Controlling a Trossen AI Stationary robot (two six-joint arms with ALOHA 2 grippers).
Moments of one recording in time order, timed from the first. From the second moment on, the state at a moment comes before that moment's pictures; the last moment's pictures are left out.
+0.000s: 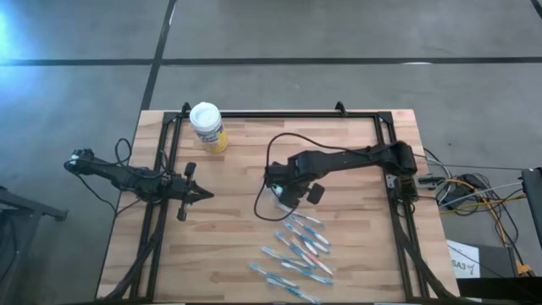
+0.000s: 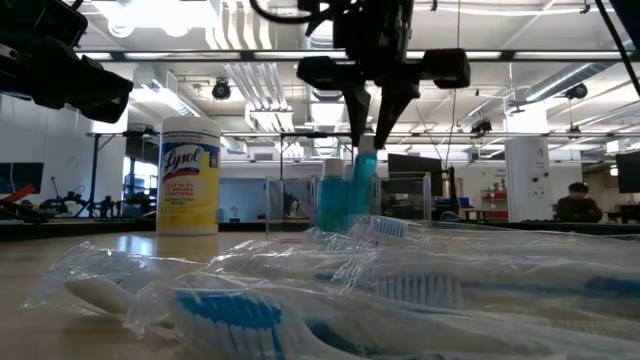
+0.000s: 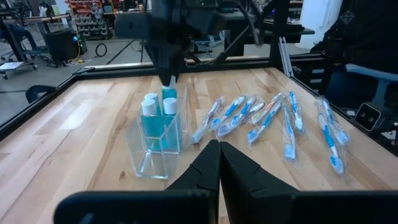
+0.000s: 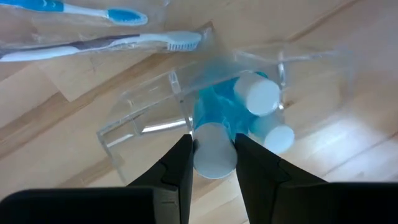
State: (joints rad) left arm -0.34 0.21 0.11 -0.11 -0.25 -0.02; right arm 0.05 1.99 1.75 -1.17 0.10 -1.02
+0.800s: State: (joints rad) left arm -0.34 0.21 0.11 -0.11 -0.26 -0.02; right arm 0.03 2.03 1.75 -1.16 0.10 -1.00
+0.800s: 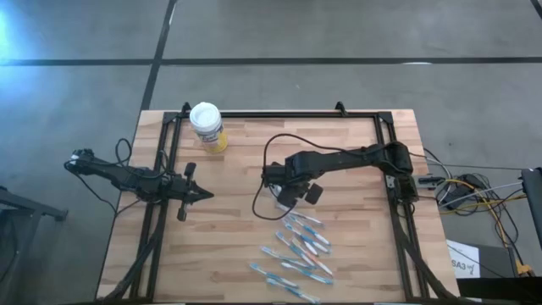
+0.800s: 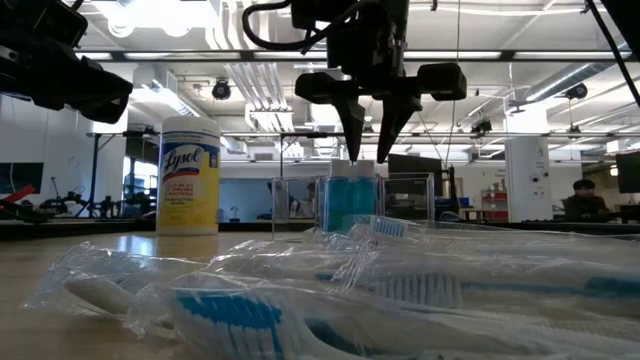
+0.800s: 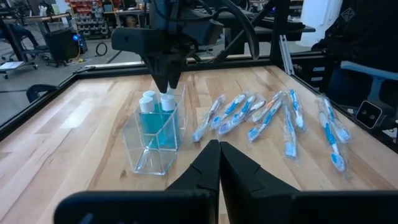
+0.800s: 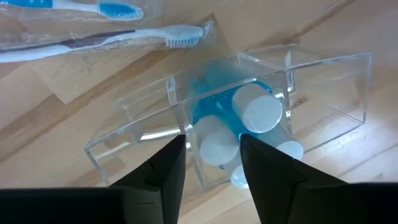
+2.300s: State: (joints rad) left arm -0.33 0.51 0.05 0.23 -0.49 -0.46; right arm 0.36 1.48 0.88 -0.07 0.43 0.23
